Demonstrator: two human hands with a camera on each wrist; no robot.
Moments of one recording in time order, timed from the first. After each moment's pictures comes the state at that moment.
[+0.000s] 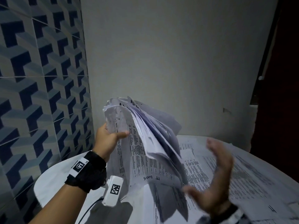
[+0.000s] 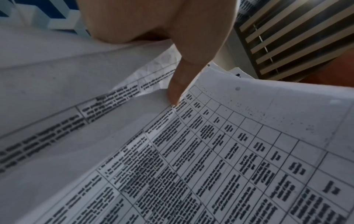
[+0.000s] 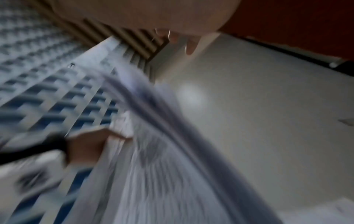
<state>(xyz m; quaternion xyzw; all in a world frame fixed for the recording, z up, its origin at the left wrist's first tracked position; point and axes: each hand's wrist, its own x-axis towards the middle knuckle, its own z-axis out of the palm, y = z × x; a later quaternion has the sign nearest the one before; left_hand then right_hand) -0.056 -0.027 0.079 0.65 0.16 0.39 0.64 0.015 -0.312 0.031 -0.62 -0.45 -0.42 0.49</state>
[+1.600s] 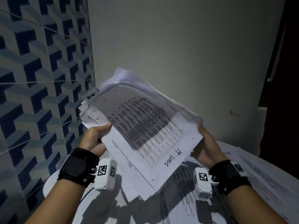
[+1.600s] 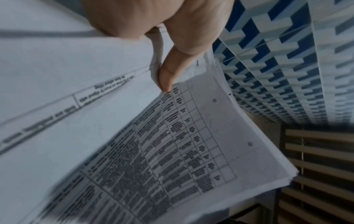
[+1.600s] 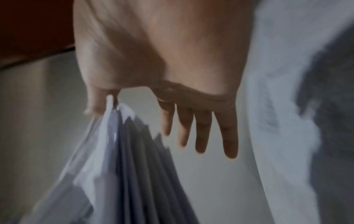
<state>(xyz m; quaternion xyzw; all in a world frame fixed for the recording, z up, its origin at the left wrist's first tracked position) -0.073 0.037 0.087 0.40 0.16 0.28 0.86 0.139 -0.266 0.059 -0.50 -0.24 0.28 0.78</state>
